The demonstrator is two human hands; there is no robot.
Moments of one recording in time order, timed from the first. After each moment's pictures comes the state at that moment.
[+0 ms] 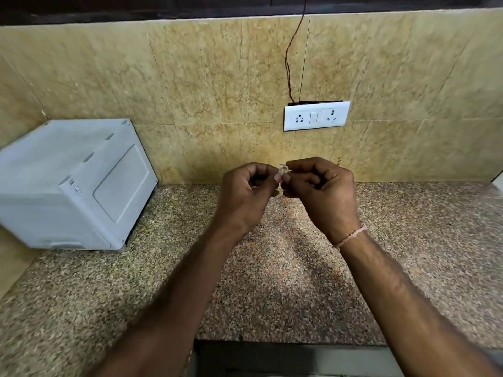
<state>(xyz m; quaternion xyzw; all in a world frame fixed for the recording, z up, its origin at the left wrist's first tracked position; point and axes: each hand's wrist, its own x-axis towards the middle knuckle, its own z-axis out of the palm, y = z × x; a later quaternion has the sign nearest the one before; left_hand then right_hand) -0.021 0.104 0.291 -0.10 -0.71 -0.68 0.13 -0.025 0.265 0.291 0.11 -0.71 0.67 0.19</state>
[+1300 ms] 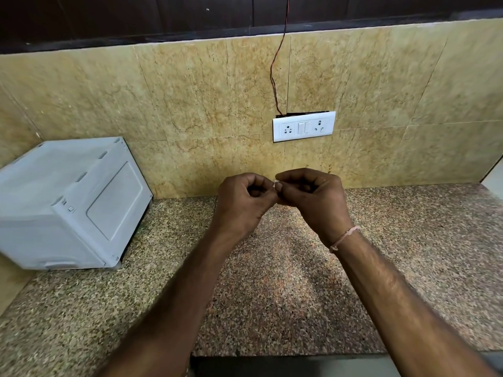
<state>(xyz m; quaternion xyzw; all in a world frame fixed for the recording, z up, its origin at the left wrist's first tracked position) -0.022 0.117 0.311 -0.09 -0.80 -0.58 0.12 -0.030 0.279 0.301 0.10 -0.67 0.73 0.13</state>
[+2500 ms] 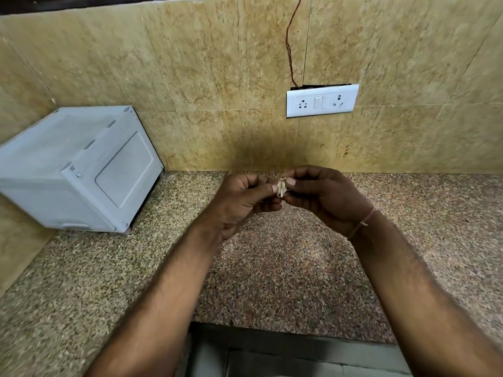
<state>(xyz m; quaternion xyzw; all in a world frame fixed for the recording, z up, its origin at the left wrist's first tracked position) -0.032 0.118 0.265 -0.04 -0.64 -0.76 -0.08 -0.054 0.322 0.276 0.10 -0.56 0.80 -0.18</state>
